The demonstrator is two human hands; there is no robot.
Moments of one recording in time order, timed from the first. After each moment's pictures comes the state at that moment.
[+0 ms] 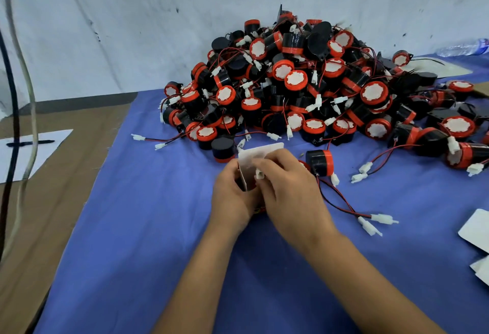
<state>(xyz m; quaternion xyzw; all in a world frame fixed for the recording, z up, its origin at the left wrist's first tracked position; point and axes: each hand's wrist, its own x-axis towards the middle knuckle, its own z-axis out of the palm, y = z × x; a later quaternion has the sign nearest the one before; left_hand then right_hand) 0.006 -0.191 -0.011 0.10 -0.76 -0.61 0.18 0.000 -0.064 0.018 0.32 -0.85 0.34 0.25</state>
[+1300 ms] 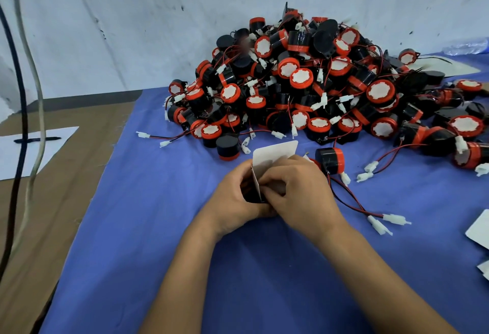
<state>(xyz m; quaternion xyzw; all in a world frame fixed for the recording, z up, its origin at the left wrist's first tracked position) 0.016 -0.216 -0.001 -0.07 -0.75 -0.66 0.01 -0.011 -0.056 0.020 0.30 -0.88 0.33 0.14</state>
